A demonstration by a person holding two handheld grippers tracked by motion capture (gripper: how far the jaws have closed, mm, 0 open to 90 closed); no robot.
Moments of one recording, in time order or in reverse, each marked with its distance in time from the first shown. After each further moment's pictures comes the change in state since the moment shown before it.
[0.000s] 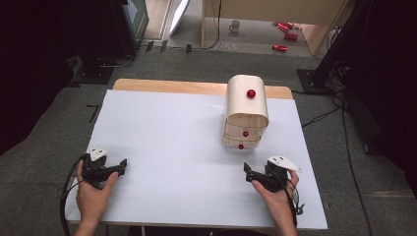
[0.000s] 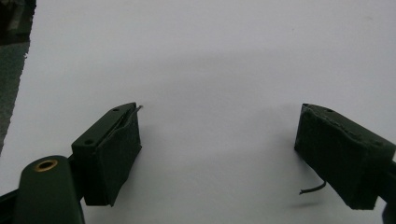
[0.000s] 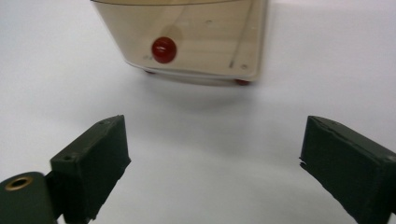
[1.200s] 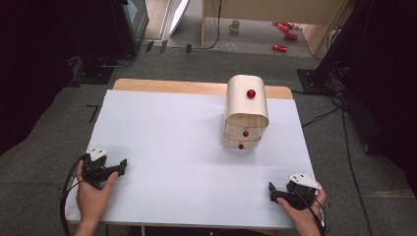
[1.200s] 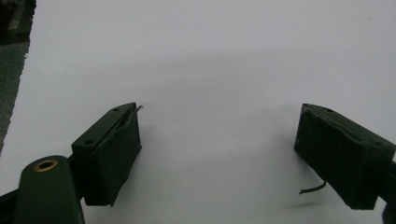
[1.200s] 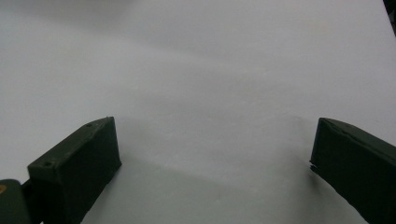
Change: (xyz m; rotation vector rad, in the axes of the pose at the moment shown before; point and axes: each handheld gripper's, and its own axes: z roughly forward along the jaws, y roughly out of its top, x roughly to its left) left arm 0.000 0.000 0.000 0.000 0.000 0.000; right arm -0.060 -0.044 -0.032 0.131 -0.174 -0.142
